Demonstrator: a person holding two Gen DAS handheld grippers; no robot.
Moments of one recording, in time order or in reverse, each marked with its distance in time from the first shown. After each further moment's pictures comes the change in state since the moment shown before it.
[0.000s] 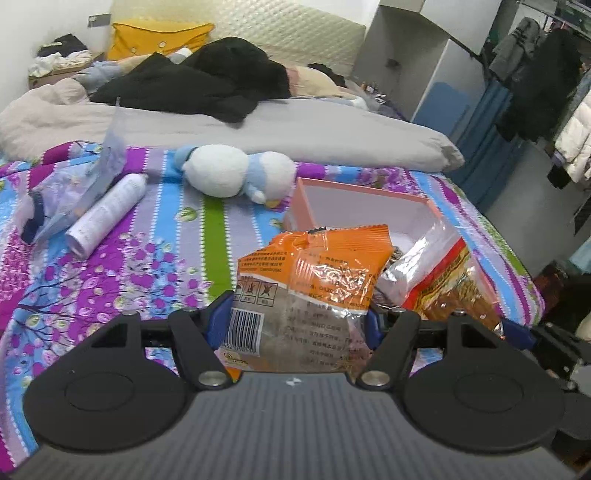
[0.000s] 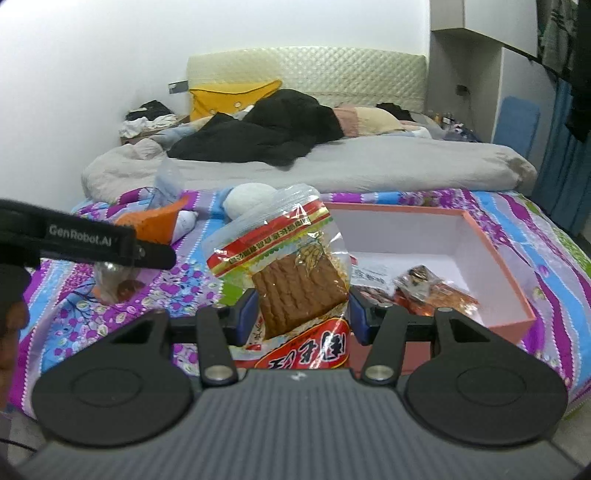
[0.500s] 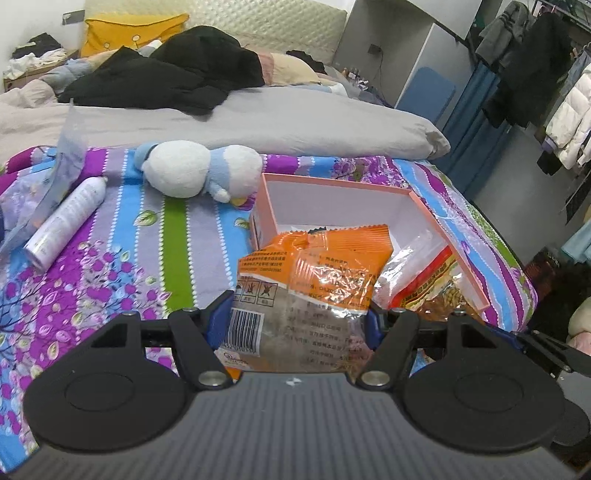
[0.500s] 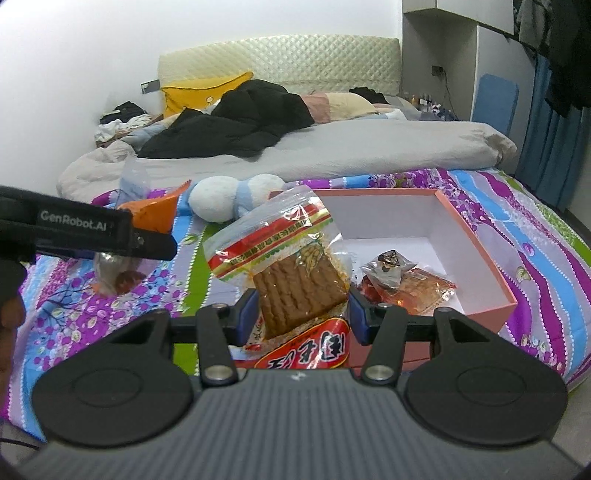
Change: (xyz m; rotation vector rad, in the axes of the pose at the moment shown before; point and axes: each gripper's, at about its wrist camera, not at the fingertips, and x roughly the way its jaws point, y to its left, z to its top) left arm 0.053 -0.038 0.024 0.036 0.043 -0.039; right arm 0.033 -0.042 0.002 0.063 0.032 -0.036
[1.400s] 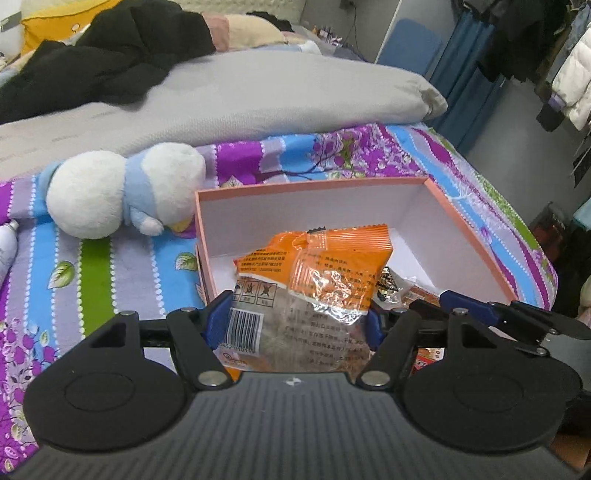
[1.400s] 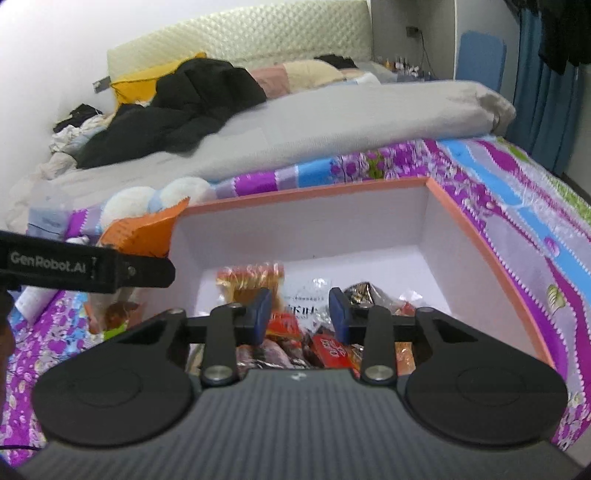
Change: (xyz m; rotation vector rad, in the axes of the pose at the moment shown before) left arm 0.197 -0.025 0.084 0.108 0.130 -0.046; right arm 0.157 -0.082 0.042 0.103 0.090 -0.040
